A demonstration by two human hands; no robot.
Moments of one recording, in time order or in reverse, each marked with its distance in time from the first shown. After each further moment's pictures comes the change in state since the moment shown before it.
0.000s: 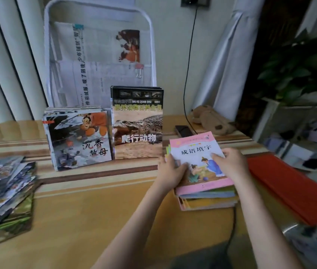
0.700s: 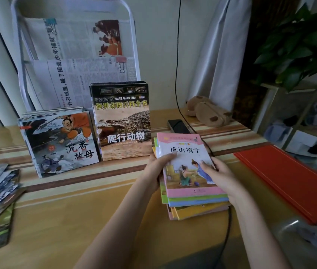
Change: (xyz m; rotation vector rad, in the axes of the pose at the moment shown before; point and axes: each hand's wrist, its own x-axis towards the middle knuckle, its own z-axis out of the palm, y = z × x) left_hand 0.013 0.000 0.000 -0.886 -0.128 -0.287; right_hand -0.002 0.061 0.023 0.479 -0.363 0.126
